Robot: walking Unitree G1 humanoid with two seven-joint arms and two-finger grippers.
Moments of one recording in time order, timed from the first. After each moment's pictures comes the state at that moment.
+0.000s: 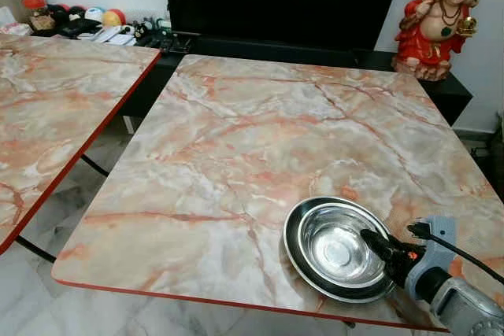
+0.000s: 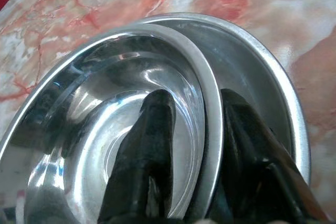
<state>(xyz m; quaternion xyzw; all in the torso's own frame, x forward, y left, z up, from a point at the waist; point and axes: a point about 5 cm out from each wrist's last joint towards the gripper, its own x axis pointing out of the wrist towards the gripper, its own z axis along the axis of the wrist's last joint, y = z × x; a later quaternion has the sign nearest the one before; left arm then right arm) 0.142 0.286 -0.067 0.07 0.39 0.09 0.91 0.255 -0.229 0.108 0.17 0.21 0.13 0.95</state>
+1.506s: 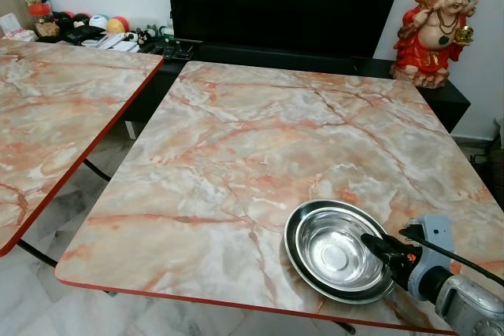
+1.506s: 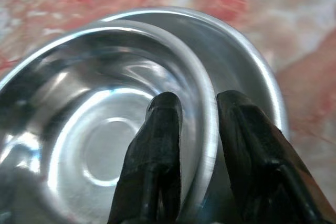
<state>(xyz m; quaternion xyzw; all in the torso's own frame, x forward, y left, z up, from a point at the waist) 0.147 0.283 -0.066 0.07 0.39 0.08 0.92 0.255 -0.237 0.105 0.09 0.24 0.13 0.96</state>
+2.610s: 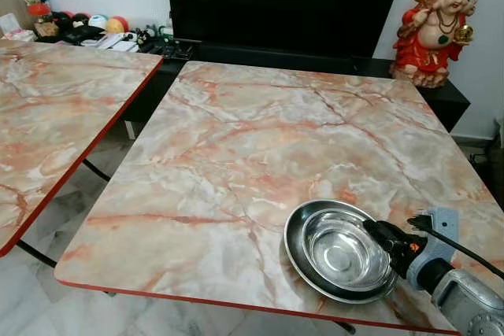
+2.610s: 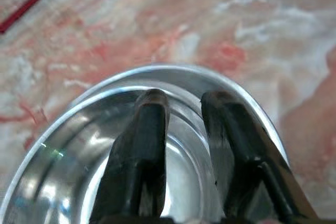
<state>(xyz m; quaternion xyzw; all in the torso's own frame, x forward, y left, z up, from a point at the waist) 0.143 0.283 -0.068 0.07 0.39 0.08 0.91 0.263 -0.227 0.122 0.15 0.16 0.14 0.97</state>
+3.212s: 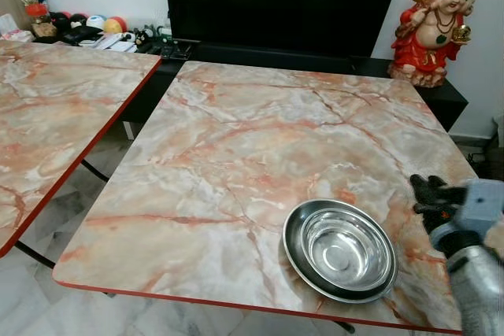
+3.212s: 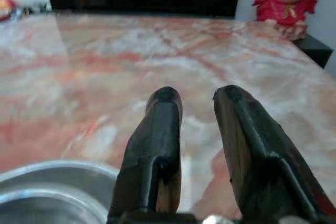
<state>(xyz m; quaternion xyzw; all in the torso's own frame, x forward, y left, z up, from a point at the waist) 0.146 0.283 -0.067 0.06 0.39 0.08 0.92 0.283 -0.240 0.142 -0.01 0.00 -0.01 1.00</state>
